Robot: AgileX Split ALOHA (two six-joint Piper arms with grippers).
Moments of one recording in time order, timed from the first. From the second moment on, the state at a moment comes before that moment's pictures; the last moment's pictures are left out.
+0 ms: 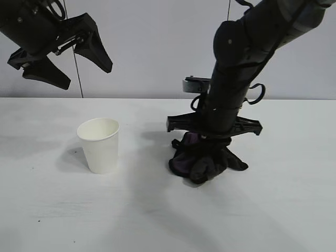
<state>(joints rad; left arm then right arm) -0.21 1.82 -1.32 -0.72 0.68 0.48 0.36 2.14 -1.42 -0.02 0.63 0.29</state>
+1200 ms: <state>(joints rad) -0.21 1.82 -1.32 -0.72 0.63 0.48 0.15 1.82 -1.24 -0.02 0.70 0.24</state>
